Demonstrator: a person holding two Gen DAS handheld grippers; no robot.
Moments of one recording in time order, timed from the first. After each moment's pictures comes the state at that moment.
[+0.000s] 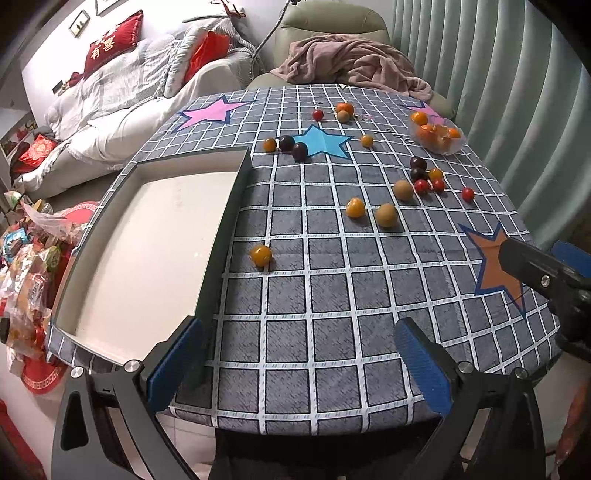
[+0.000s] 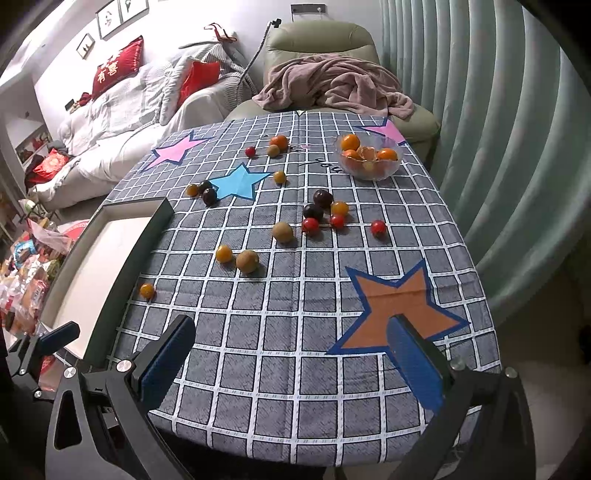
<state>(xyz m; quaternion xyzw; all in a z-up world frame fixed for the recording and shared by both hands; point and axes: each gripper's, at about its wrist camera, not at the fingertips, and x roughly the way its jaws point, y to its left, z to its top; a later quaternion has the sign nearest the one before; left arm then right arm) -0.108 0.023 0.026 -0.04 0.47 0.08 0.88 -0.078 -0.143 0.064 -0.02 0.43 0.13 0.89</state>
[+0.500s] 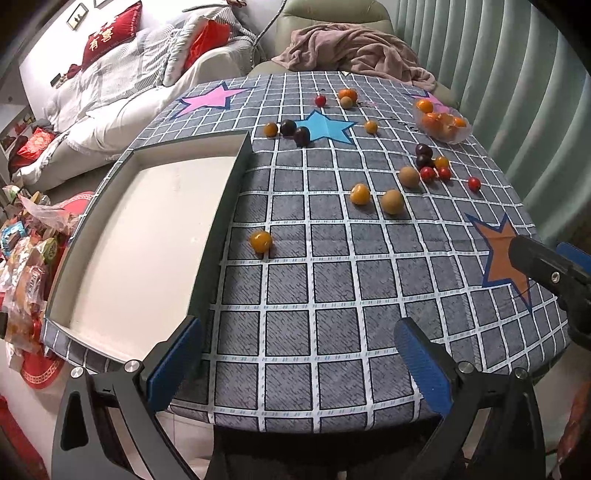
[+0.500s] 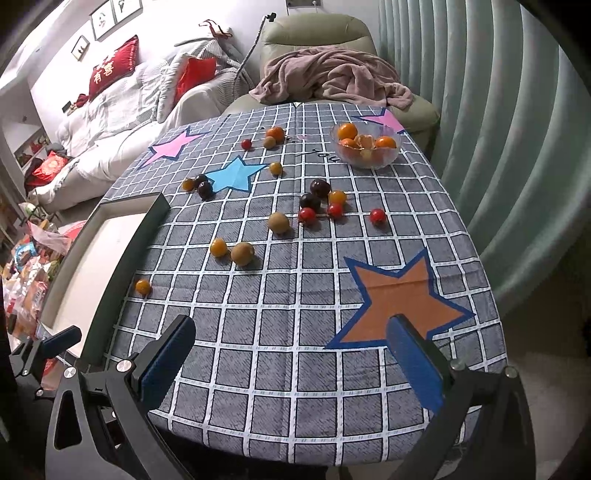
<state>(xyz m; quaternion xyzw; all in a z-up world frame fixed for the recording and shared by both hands) -0.103 0.022 0.013 -0.04 0.49 0.08 0.86 -0.072 -0.150 0.052 -0.01 0.45 0.13 0.89</state>
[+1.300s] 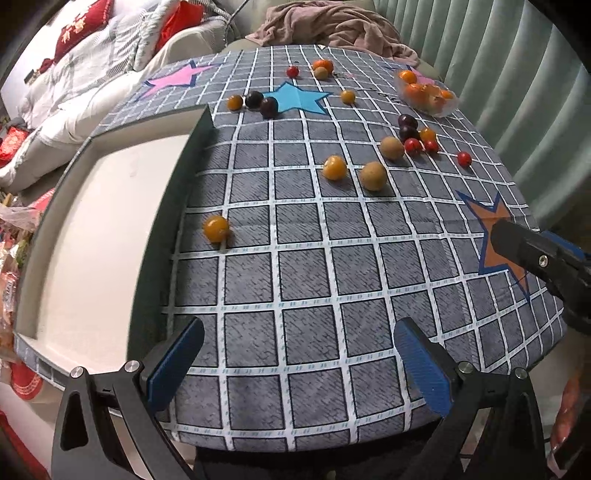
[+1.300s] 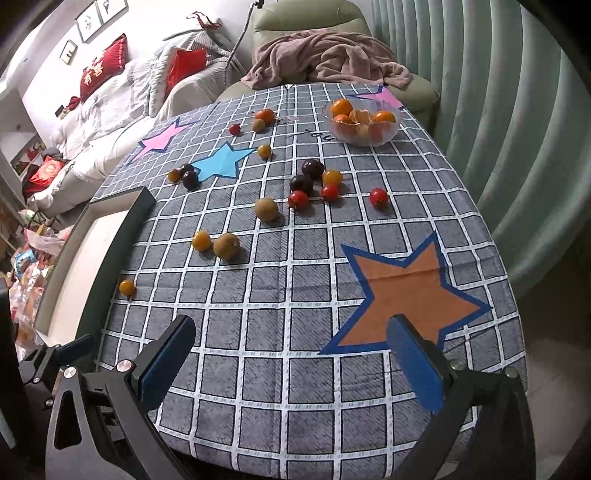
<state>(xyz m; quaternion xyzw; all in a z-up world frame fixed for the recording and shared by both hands) -0.077 0.014 -0.015 -0.05 0.53 0.03 0.84 -0.048 -0.156 0.025 0.02 0.48 0.13 0.87</state>
